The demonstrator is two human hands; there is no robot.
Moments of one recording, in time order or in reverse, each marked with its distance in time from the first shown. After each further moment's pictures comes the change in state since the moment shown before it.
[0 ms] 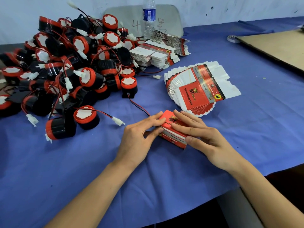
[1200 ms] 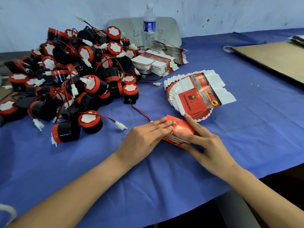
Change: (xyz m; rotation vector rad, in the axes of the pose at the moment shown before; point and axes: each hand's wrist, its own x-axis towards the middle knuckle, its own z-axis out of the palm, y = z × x) left_hand 0.013 -0.012 -0.008 0.346 -0.229 0.520; right_hand -0.008 0.010 0.012 -0.437 0.241 -0.139
